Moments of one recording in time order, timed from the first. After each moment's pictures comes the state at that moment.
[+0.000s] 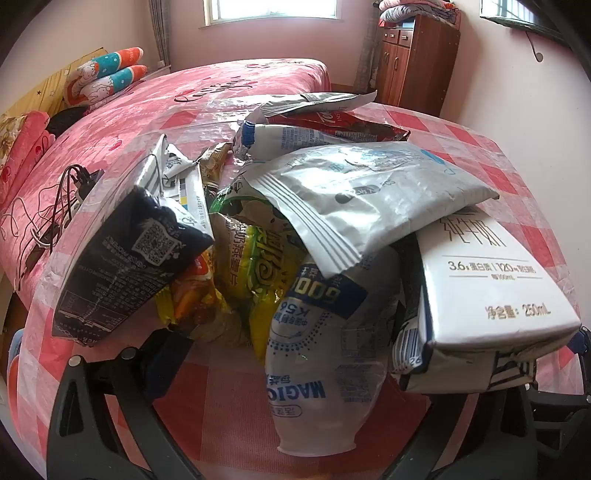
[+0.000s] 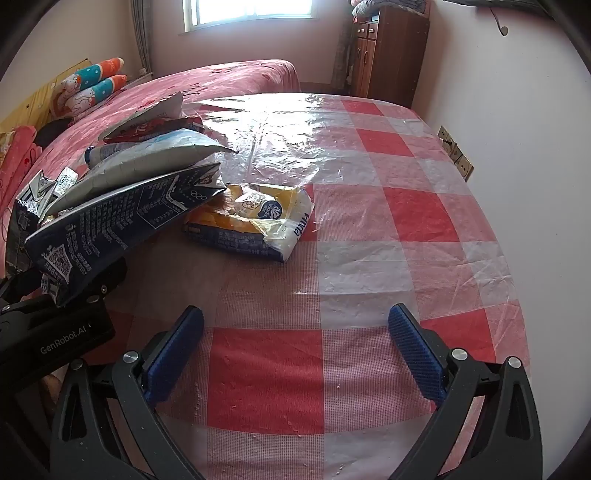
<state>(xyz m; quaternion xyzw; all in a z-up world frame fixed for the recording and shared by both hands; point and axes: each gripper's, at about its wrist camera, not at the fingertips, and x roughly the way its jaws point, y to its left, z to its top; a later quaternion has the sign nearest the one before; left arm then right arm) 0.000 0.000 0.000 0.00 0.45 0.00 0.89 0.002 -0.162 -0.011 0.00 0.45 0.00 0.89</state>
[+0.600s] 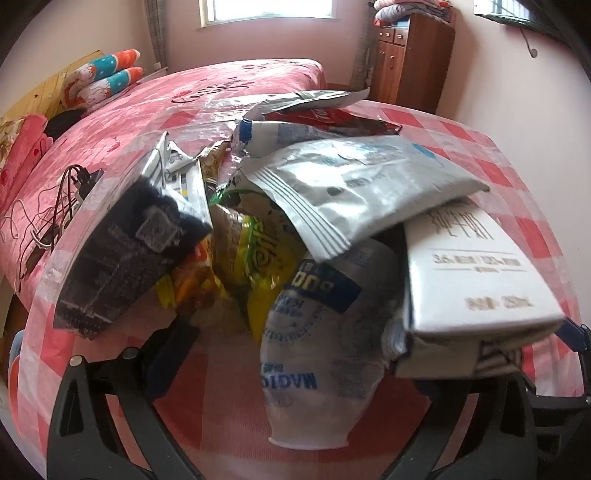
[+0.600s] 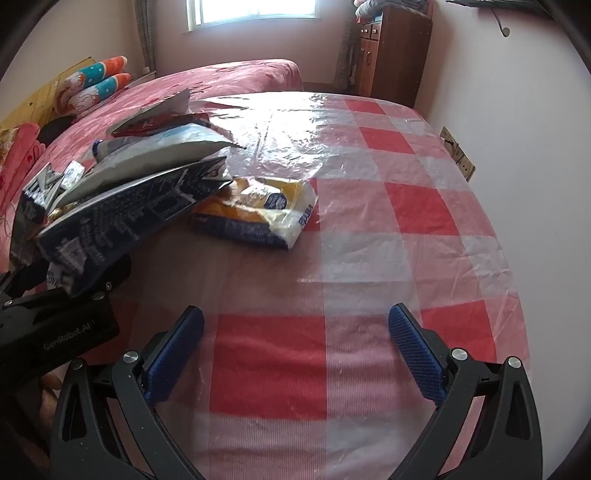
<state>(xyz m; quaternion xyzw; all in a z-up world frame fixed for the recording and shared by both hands) -0.018 -0.004 0.001 0.00 0.45 -0.01 0.89 -0.011 -0.159 -0.012 -0.01 0.45 0.01 0.89</state>
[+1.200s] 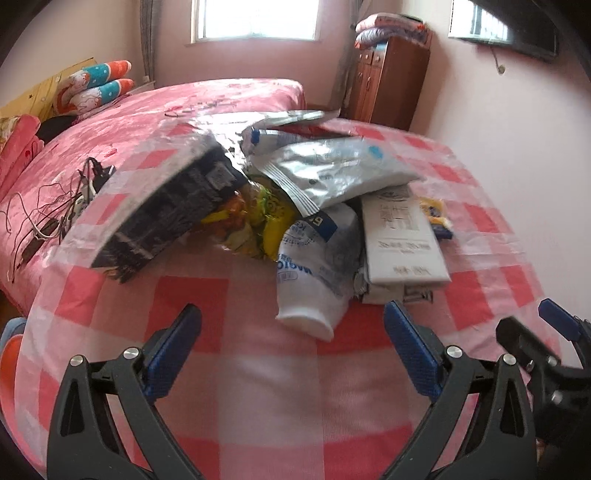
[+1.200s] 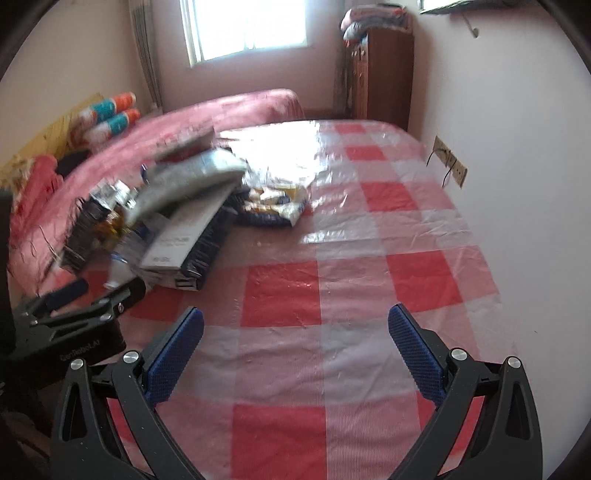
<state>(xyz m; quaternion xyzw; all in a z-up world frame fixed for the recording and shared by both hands) -0.094 0.011 0.023 -0.02 0.41 -0.05 0.91 -0.099 -0.173 0.029 0.05 0.37 0.01 0.93</state>
